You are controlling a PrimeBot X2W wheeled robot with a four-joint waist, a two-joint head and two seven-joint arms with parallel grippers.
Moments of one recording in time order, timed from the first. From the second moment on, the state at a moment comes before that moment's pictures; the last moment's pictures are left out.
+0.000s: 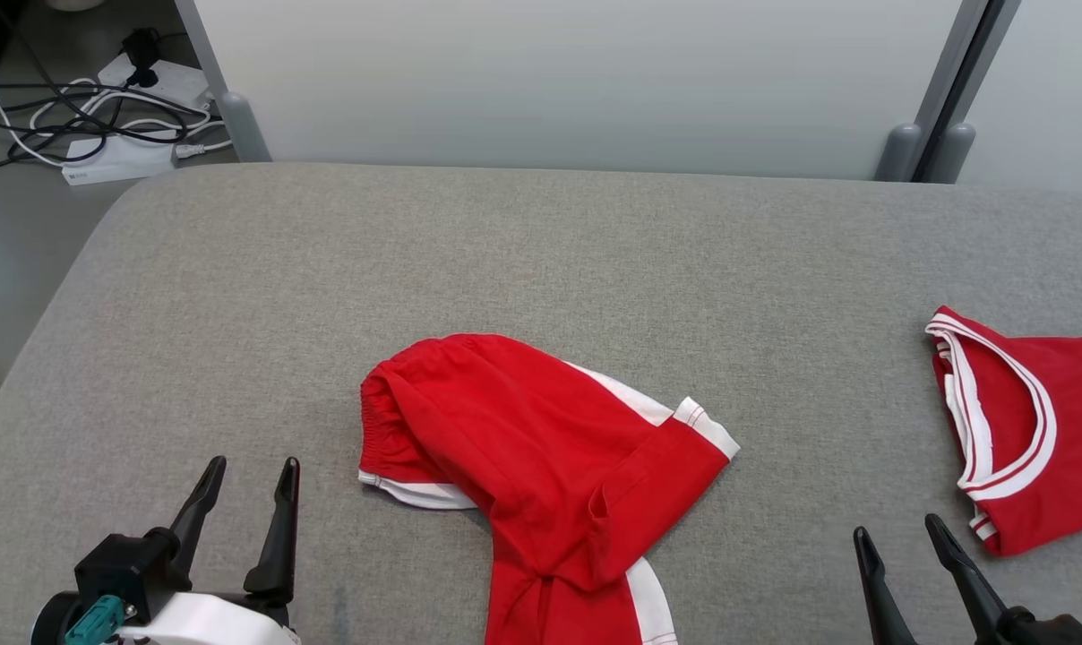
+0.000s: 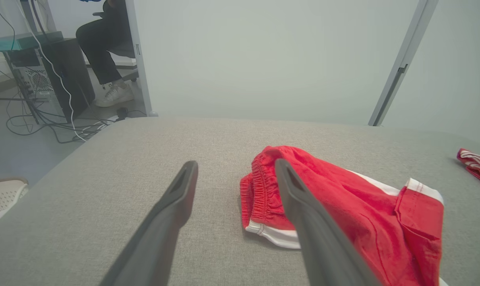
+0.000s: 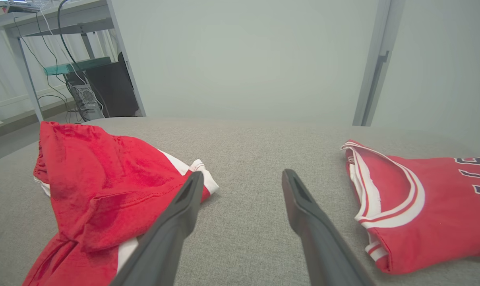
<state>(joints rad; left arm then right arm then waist) 0.06 0.38 -0.29 -0.02 -0.53 0.19 -0.14 0.22 -0.10 0.08 0.00 0.17 0.13 -0.25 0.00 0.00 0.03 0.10</state>
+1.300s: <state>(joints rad) -0.14 0.23 -0.36 0.11 -0.54 0.11 -0.24 -0.59 -0.43 1.25 0.26 0.35 0.13 0.20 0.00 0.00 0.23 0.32</state>
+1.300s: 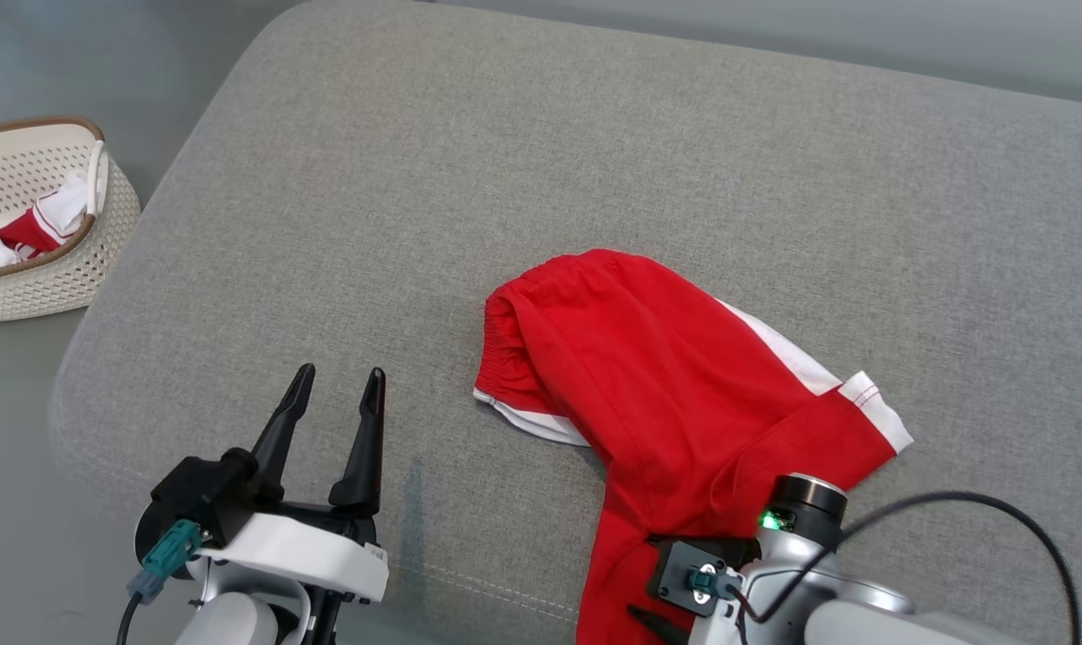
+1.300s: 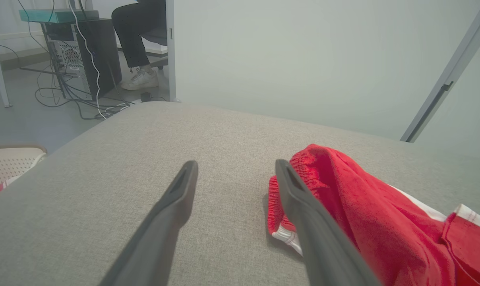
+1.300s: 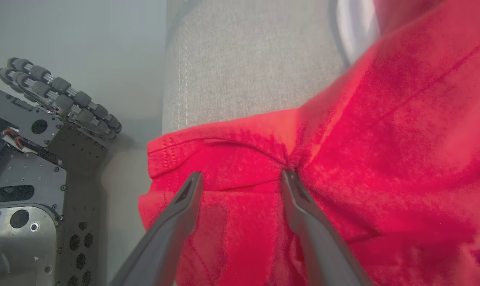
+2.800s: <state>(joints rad) -0.17 0.24 -0.29 0.13 -0.47 0.05 -0.24 -0.38 -0.31 0.42 0.36 1.07 0.13 -0.17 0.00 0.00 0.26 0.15</state>
